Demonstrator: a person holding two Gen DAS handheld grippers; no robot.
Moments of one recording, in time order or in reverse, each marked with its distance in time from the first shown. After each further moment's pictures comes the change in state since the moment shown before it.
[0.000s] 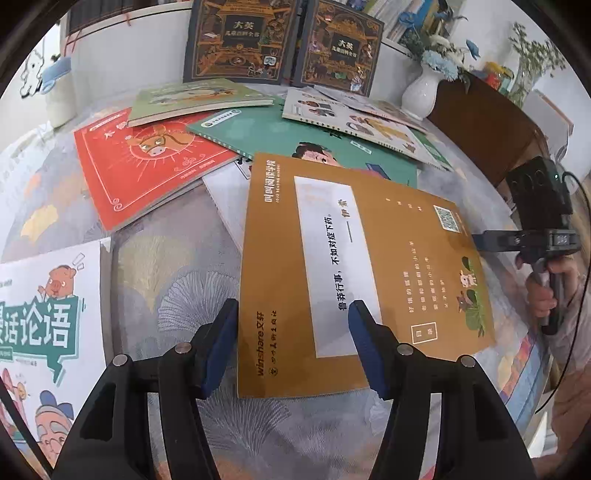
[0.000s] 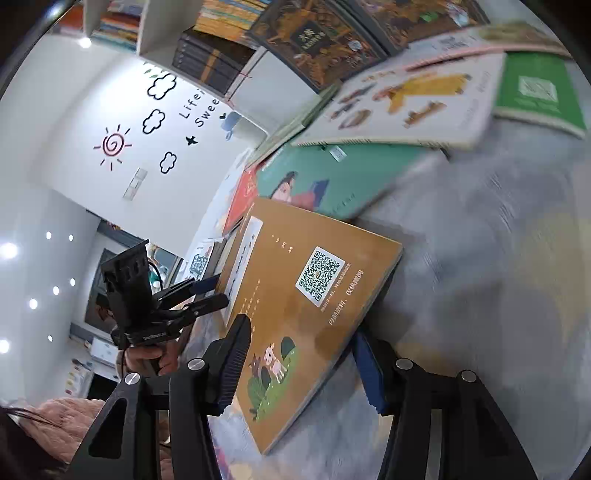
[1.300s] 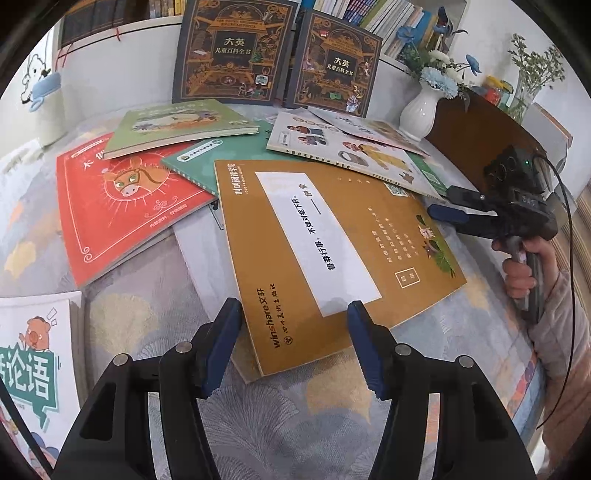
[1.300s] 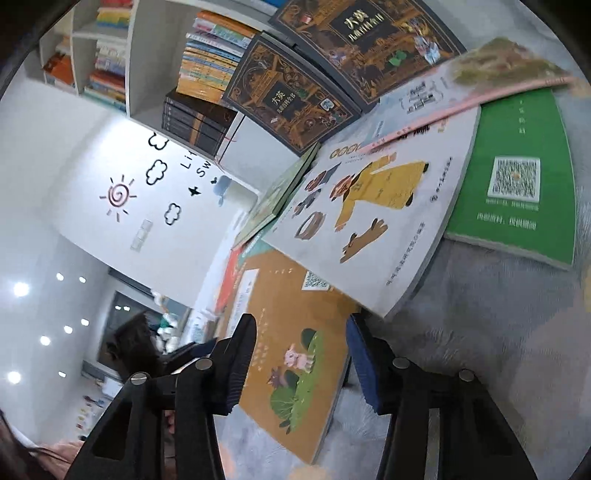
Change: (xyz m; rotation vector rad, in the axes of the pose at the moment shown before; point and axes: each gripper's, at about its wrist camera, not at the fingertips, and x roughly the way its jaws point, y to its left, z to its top) left arm 0.017 -0.016 0.027 0.004 -0.064 0.003; right arm -0.030 -0.046 0.051 0.101 -0.159 0.088
